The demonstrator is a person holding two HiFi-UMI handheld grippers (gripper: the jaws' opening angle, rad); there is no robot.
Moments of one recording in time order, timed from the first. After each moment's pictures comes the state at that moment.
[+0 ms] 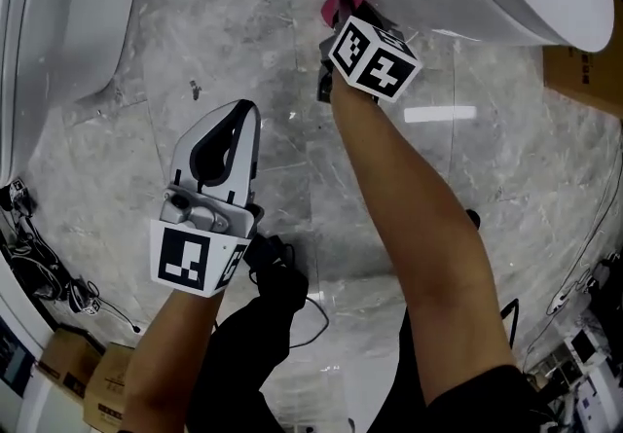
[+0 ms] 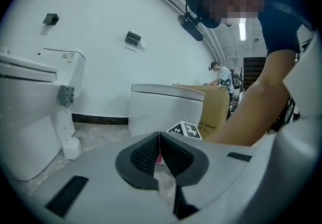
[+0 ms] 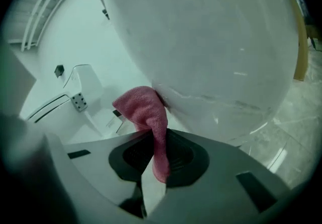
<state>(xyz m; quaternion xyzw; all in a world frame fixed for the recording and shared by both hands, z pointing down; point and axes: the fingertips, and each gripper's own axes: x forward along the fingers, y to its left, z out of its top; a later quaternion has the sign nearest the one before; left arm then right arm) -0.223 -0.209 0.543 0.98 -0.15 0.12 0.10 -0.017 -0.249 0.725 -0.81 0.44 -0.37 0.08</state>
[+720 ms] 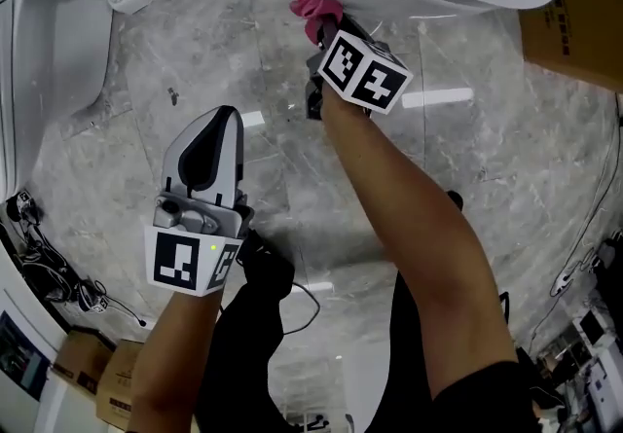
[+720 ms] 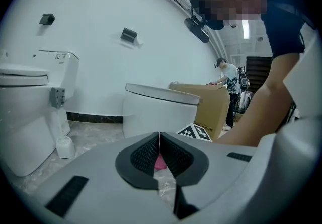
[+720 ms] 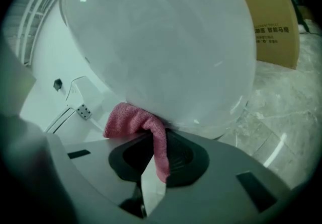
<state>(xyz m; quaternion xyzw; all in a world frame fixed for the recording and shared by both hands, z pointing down) -0.178 -0.172 0.516 0.97 -0.15 0.14 0.11 0.008 -0.180 0.705 -0.79 0.42 -0.43 0.12</state>
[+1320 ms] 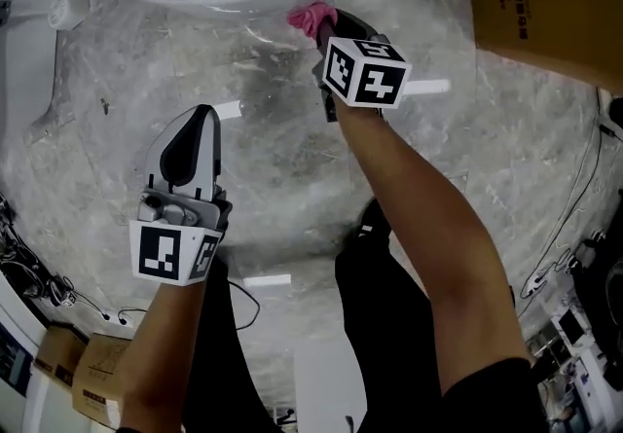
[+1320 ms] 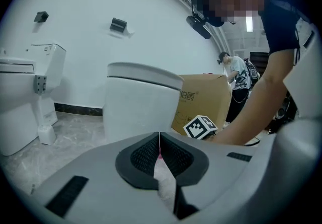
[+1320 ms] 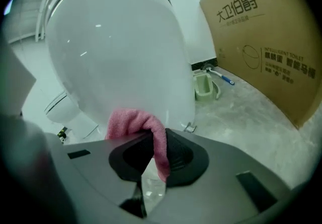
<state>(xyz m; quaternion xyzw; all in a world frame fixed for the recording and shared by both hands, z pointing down) -0.063 -0.071 0.556 0.97 -0.16 0.16 0.13 0.134 -0.062 0.729 -0.75 0.51 -0.41 -0.02</state>
